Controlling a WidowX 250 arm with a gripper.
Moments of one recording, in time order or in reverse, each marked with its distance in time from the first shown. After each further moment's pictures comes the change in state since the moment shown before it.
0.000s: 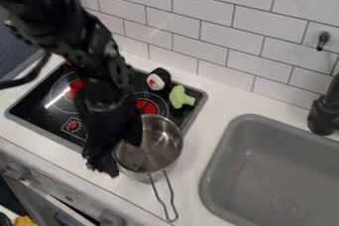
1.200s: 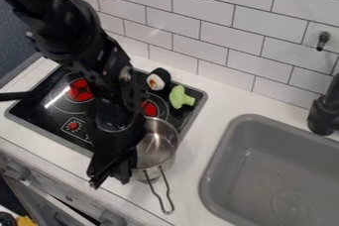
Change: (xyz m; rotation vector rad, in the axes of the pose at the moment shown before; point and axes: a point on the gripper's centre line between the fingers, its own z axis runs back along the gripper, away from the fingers) arm -0.018 0.014 -0.023 0.069 -0.035 -0.077
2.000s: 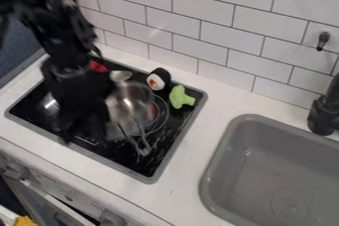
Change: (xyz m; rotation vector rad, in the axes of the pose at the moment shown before) arm 0.036 -0.003 0.053 -0.054 0.083 0.095
